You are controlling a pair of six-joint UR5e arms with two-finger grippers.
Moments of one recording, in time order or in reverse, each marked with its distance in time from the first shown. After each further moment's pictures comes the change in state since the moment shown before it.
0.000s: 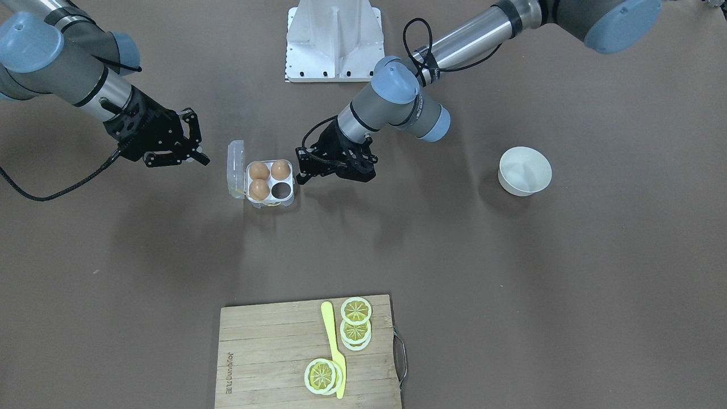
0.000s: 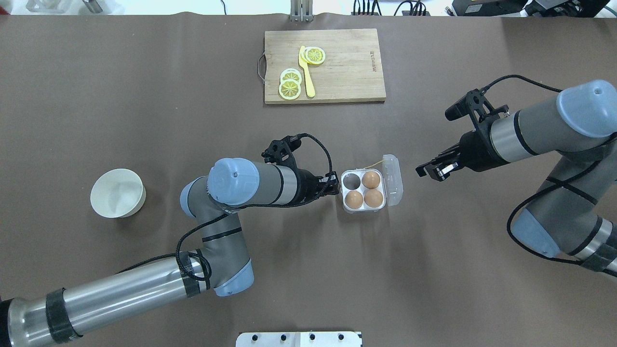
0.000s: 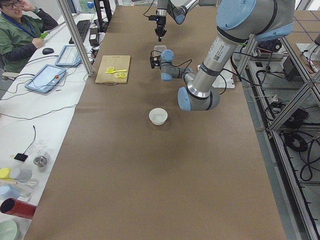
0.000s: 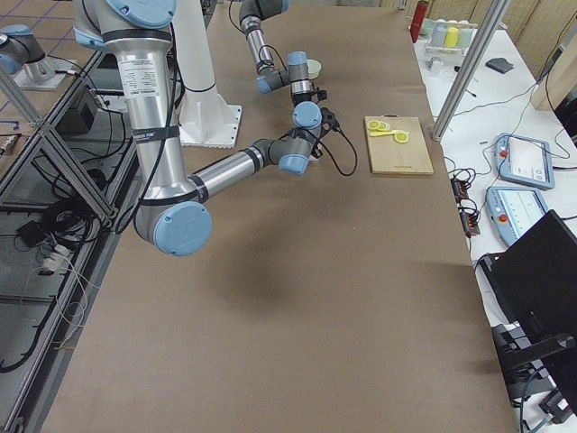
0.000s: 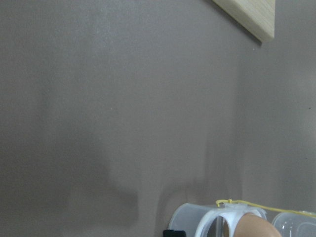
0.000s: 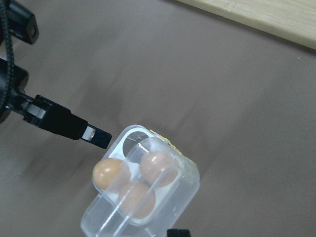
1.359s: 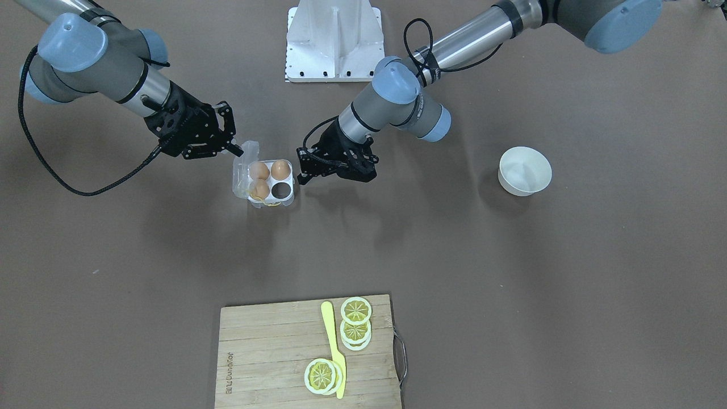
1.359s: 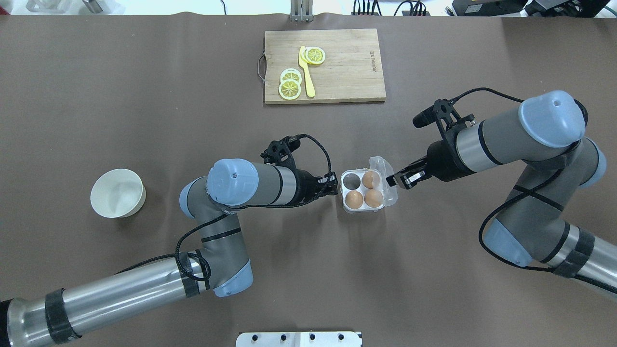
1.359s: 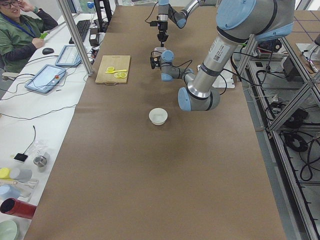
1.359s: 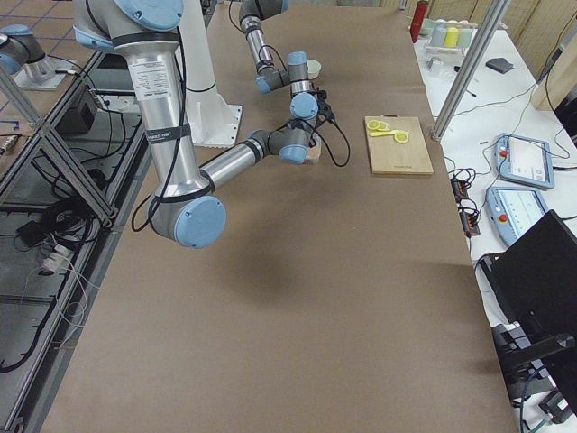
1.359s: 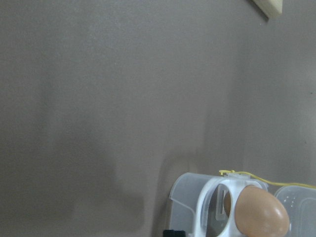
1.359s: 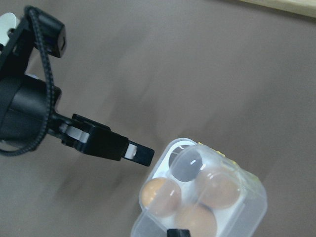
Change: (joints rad) left arm 0.001 0.003 0.000 -0.001 0.002 0.001; right arm -0.080 0.086 -0.003 0.001 -0.036 0.134
